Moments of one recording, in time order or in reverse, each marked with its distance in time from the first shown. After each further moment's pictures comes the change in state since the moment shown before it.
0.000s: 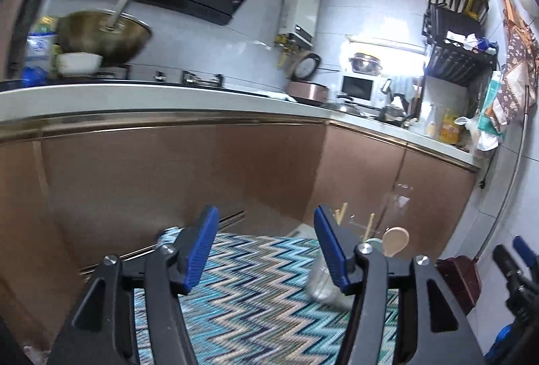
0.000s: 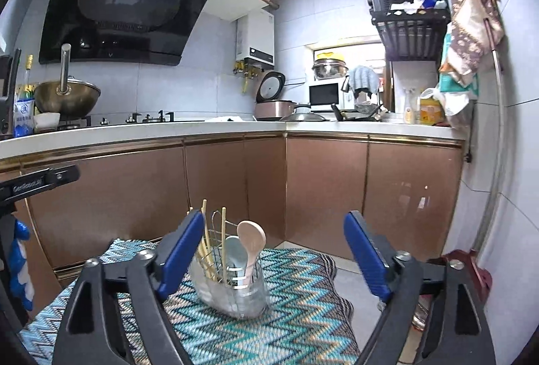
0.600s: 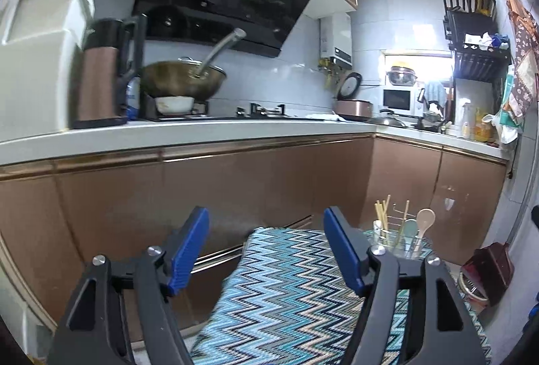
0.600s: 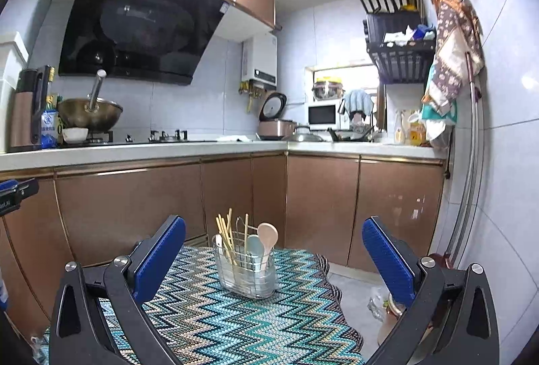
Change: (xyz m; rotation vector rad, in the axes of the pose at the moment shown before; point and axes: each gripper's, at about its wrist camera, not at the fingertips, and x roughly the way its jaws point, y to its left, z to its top) left arm -0.176 0.046 -0.015 0.072 -0.091 0.238; right arm -0.125 0.028 0.014 -0.025 -0.083 -0.012
